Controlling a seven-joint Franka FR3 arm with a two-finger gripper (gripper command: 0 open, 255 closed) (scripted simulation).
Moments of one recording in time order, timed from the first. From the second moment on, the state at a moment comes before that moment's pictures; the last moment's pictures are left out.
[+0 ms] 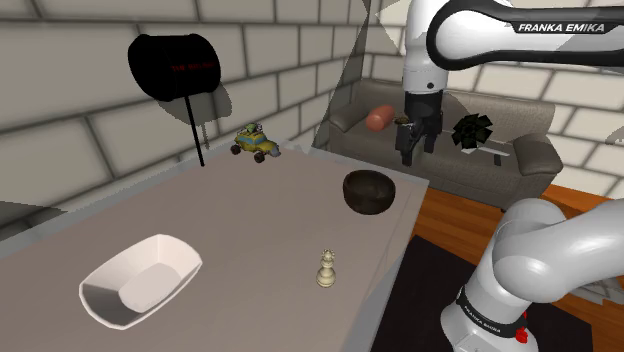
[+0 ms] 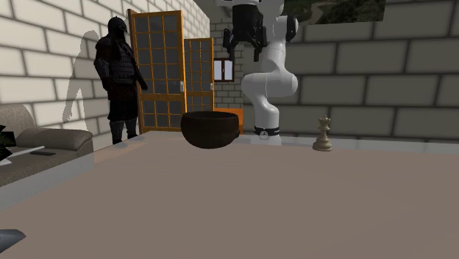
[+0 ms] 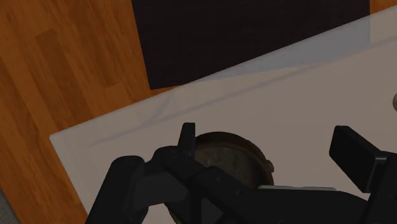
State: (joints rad) arm 0.02 -0.80 -0.06 -2.39 -0.10 1.44 0.16
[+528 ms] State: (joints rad) arm 0.08 -0.69 0.02 -2.43 -0.01 1.54 0.22
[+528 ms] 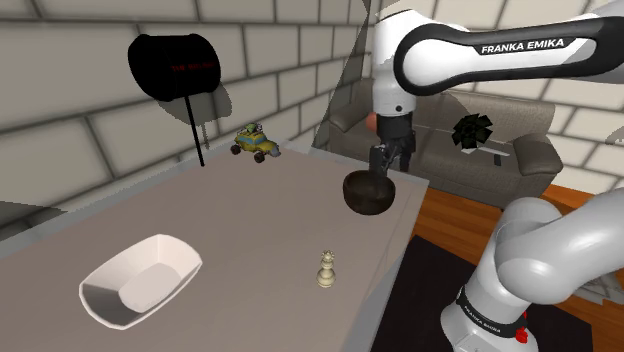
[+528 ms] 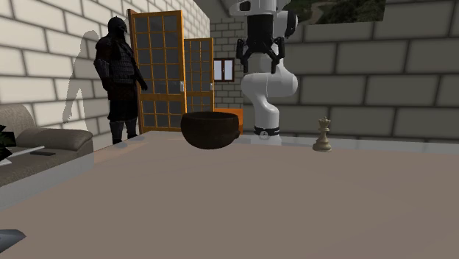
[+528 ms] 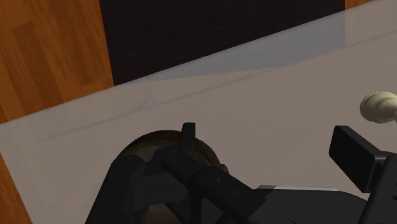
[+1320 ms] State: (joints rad) arm 0.20 -0.40 0.17 -2.40 0.14 1.76 0.32
